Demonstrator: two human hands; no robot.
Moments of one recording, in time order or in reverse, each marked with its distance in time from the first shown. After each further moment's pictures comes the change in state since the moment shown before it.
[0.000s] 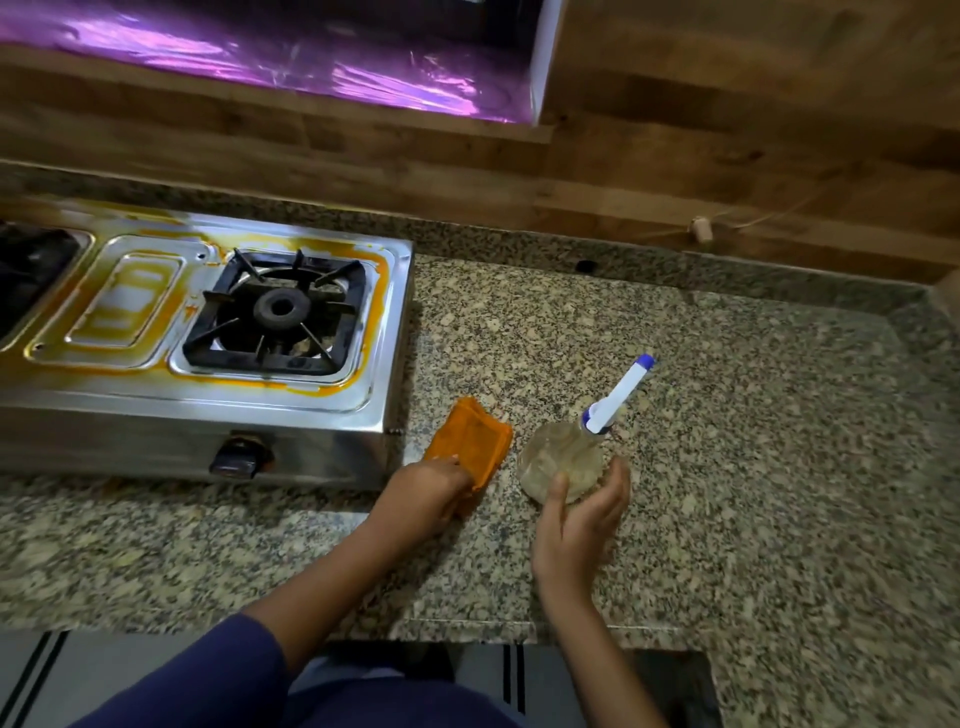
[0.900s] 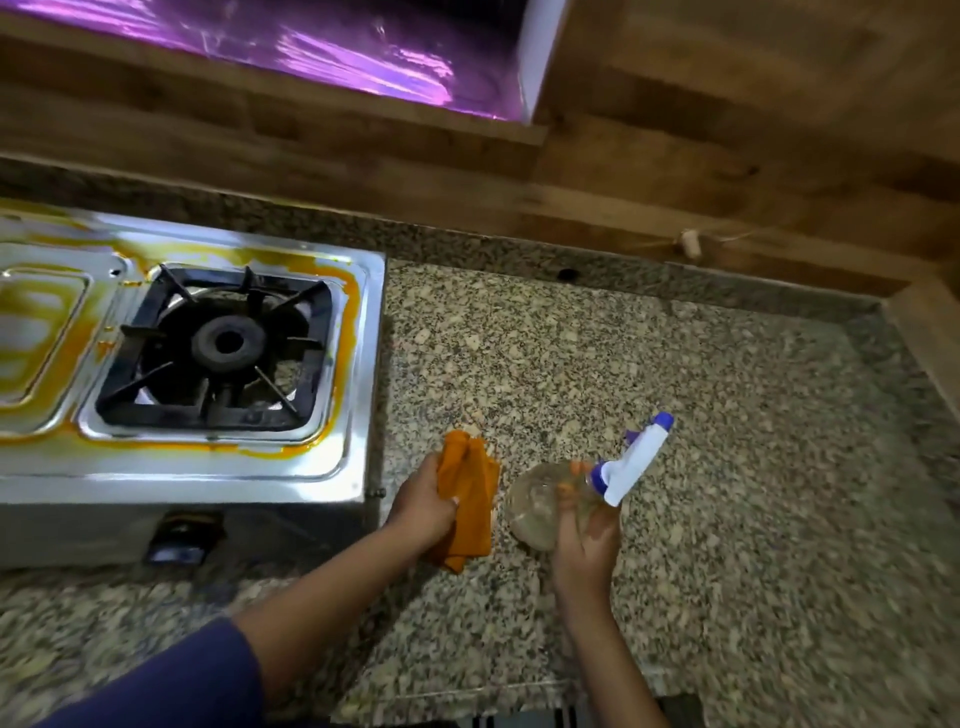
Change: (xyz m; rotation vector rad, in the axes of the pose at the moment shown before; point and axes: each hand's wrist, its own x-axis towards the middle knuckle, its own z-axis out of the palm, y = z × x) left_hand 0.068 -0.003 -0.006 -0.817 -0.159 -0.737; right_hand 0.049 -0.011 0.012 0.204 -0.075 0.088
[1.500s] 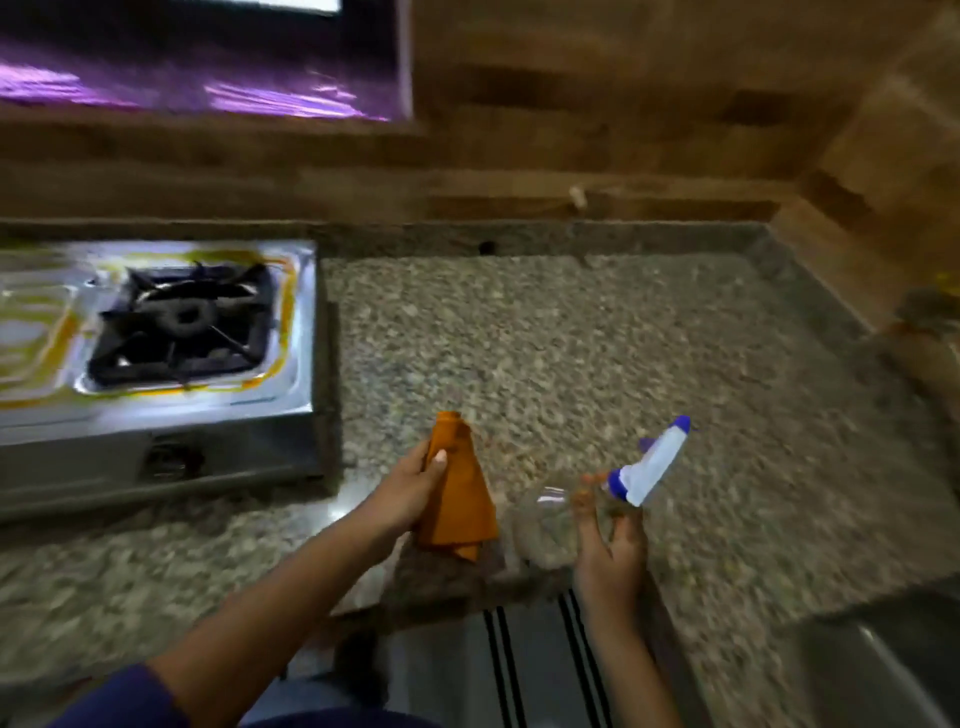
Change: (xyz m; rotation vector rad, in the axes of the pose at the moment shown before) left_hand -0.136 0.015 0.038 -0.361 -0.225 0.082; right_hand -0.115 0.005 -0.132 0.100 0.183 0.023
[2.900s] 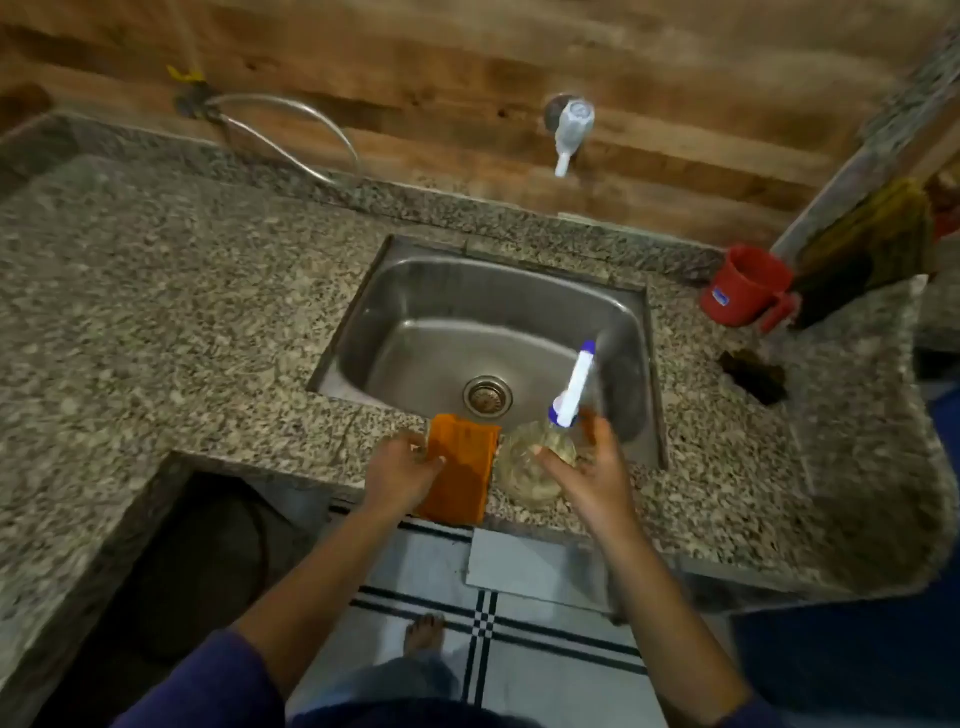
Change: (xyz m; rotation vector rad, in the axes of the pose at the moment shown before) left_hand -0.168 -0.154 0.393 1.075 -0.660 0.464; right_hand -0.281 0.060 -0.390 -0.175 0.813 0.385
